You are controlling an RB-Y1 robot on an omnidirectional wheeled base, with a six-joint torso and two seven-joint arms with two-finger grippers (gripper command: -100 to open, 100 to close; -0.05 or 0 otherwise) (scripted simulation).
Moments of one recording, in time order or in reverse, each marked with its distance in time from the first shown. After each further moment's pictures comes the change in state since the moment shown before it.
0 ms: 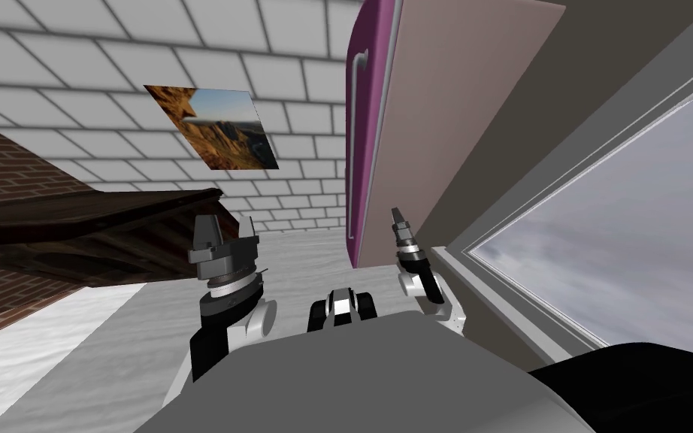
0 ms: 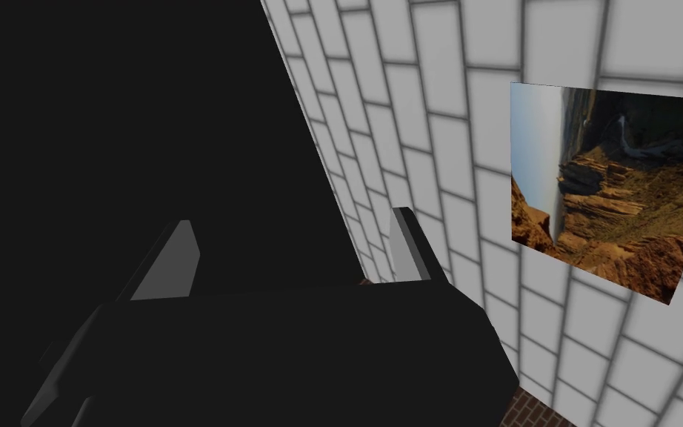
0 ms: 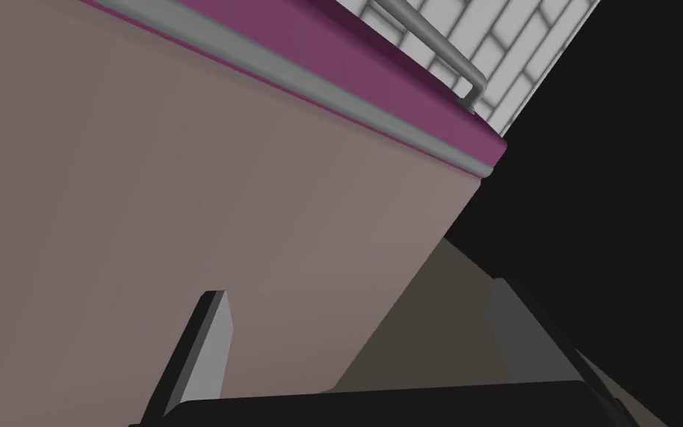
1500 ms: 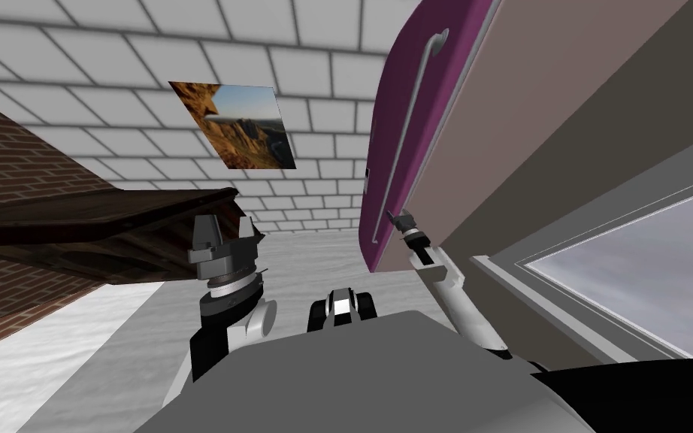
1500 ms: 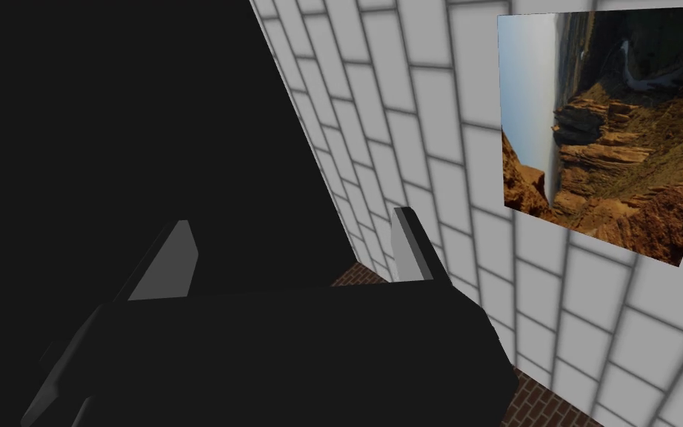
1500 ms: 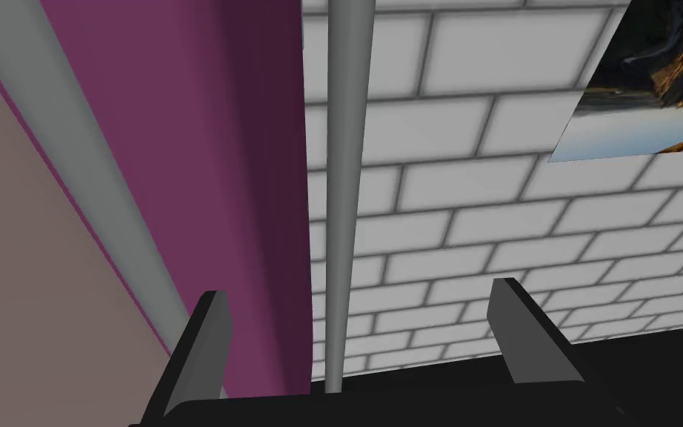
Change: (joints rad) left arm 0.000 0.000 0.000 0.000 0.000 0.000 0.000; right arm -0.268 -0.290 -0.154 0.341 0.367 0.218 0.359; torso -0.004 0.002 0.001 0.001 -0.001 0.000
